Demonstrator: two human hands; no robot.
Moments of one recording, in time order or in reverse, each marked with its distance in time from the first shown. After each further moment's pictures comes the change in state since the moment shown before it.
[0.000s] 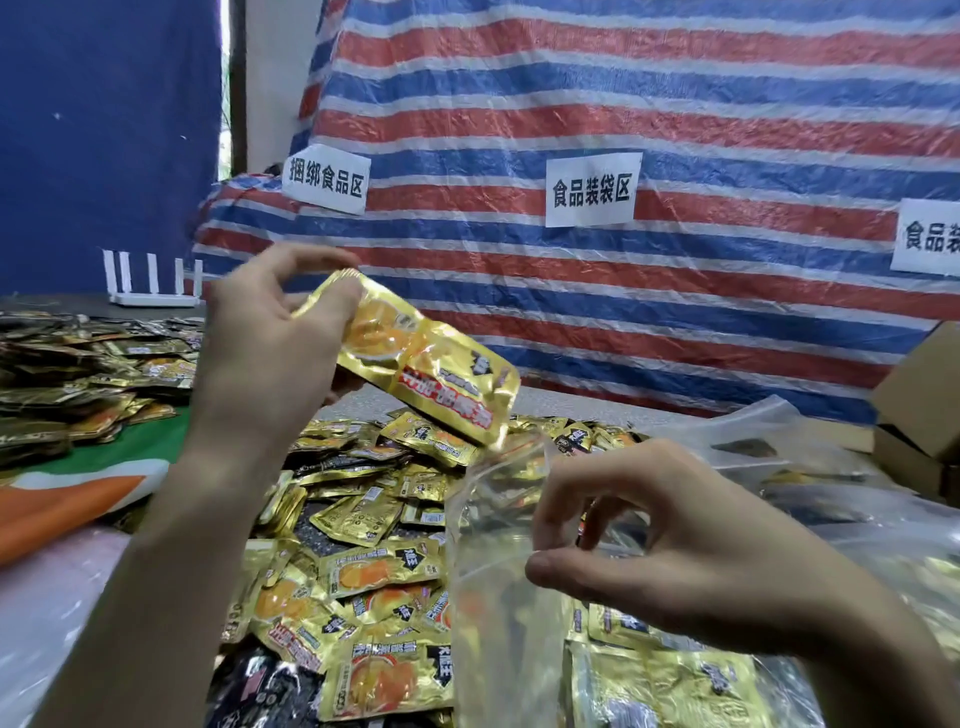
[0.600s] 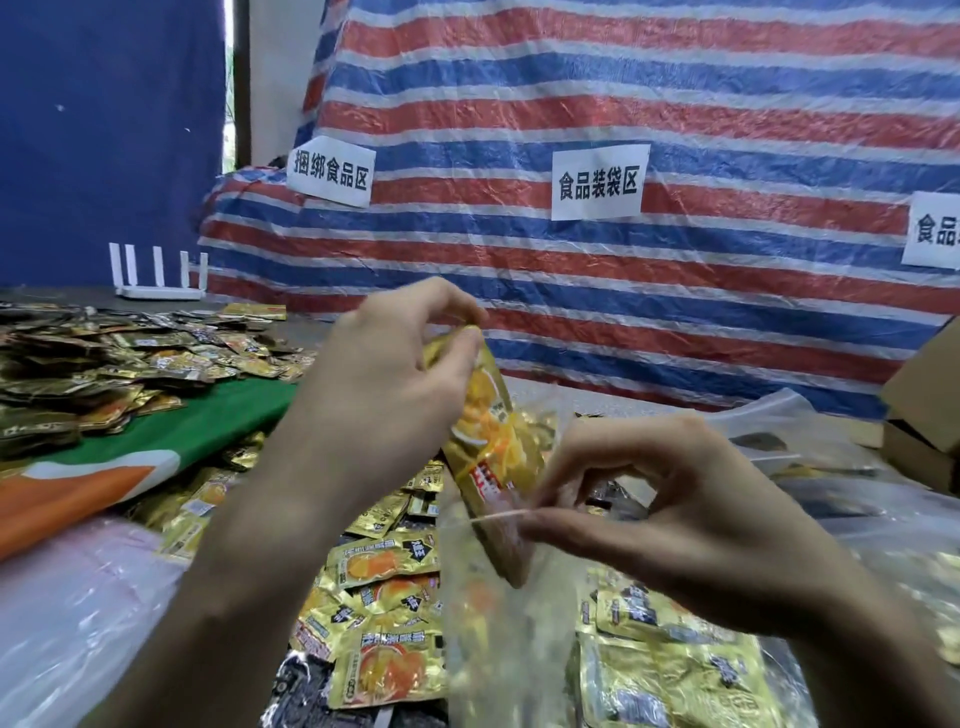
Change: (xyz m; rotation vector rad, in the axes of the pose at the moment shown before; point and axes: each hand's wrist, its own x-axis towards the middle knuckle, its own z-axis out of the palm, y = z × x) left_hand -0.028 0.017 0.022 0.365 -0.330 0.129; right_hand 0.005 -0.005 0.005 0.065 0.162 -0.118
